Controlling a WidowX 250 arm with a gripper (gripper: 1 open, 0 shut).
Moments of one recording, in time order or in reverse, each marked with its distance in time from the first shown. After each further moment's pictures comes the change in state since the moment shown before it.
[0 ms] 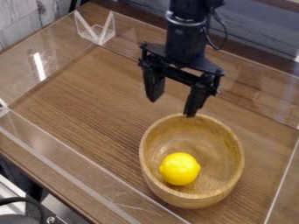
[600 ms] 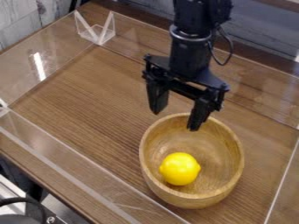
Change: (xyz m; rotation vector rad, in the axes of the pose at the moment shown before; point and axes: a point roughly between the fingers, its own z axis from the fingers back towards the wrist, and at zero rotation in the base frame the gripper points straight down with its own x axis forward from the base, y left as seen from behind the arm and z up) arm -0.008 -0.011 -0.008 0.001 0.001 -0.030
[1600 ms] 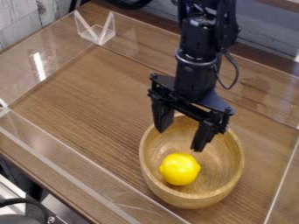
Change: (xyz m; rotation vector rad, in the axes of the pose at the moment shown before) arm -0.009 -0.014 -0.016 -0.007 0.005 -0.049
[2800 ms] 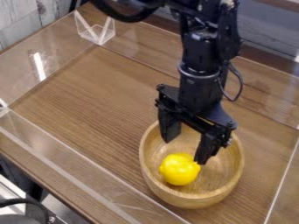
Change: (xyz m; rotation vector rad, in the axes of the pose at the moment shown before) arm -0.003 -0.010 -0.009 -0.042 -0.014 -0.124
